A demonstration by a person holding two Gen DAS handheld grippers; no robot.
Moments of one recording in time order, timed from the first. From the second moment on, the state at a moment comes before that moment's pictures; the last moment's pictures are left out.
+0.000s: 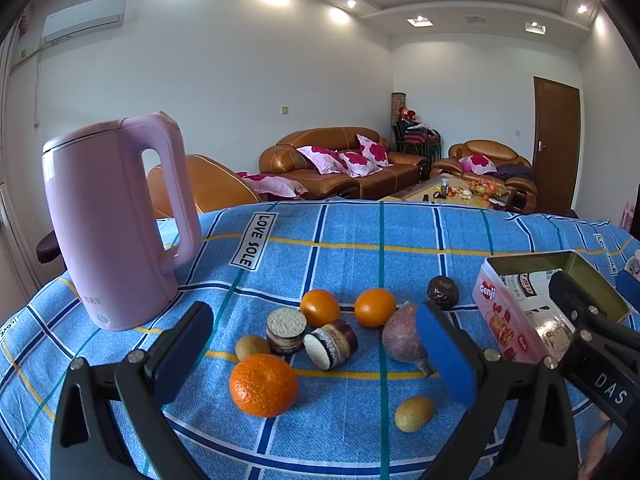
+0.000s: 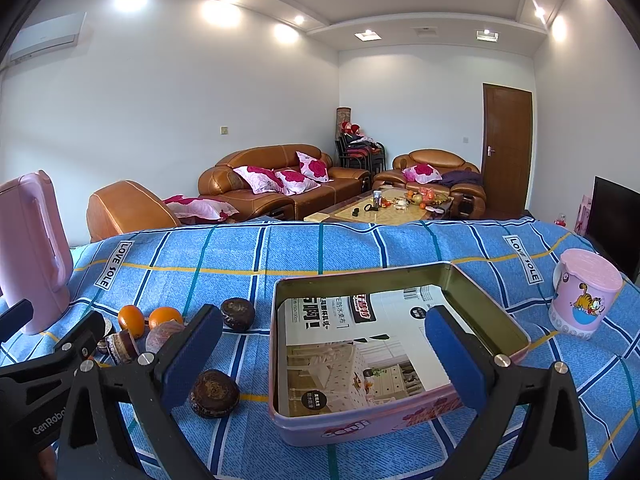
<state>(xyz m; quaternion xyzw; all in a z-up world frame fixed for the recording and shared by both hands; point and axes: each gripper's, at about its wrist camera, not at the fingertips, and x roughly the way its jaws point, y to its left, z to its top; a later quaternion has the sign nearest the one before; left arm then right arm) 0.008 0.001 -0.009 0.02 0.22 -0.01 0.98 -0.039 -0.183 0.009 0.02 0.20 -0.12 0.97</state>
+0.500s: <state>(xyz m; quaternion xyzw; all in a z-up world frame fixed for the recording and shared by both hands) 0.008 0.001 -0.008 0.02 0.22 -0.01 0.98 -0.039 -0.186 0.008 0.03 0.20 -0.13 0.97</state>
